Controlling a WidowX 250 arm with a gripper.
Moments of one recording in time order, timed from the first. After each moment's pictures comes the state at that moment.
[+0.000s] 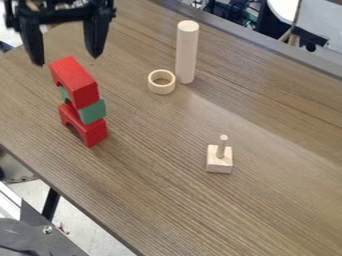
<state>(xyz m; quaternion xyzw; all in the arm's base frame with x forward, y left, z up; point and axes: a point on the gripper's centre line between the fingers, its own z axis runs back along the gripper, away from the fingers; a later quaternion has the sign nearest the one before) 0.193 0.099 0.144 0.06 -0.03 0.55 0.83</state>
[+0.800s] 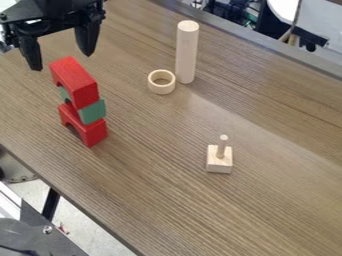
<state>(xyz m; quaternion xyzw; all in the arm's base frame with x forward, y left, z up) 0.203 0.110 0.140 0.07 -0.14 0.58 0.80</state>
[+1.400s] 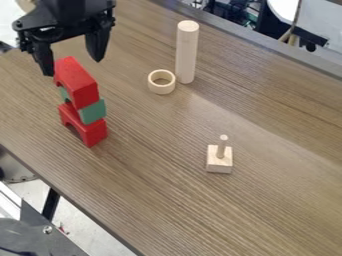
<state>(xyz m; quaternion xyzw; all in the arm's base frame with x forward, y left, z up) 0.213 0.105 0.127 0.07 -0.13 0.57 0.81</state>
